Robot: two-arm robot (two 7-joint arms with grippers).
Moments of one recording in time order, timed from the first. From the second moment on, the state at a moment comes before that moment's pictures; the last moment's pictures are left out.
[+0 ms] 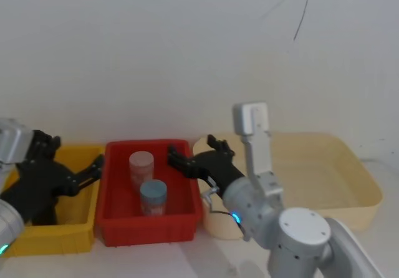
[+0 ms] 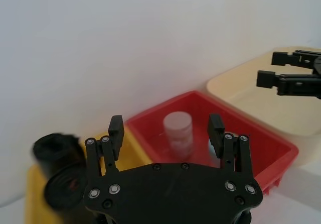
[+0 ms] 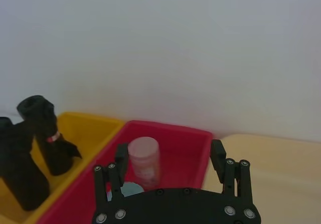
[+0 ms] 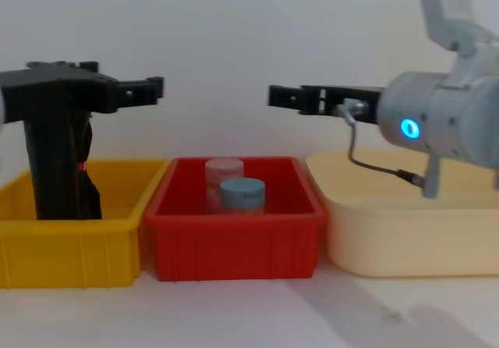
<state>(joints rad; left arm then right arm) -0.27 0.47 0.31 -1.72 -0.38 0.15 -0.19 0.39 0.08 -0.38 -1.49 0.26 0.26 0.06</state>
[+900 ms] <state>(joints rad) -0.04 0.55 0.08 -1.95 -0.43 0.30 -0.07 0.55 0.00 -0.47 -1.36 0.20 0.37 0.13</state>
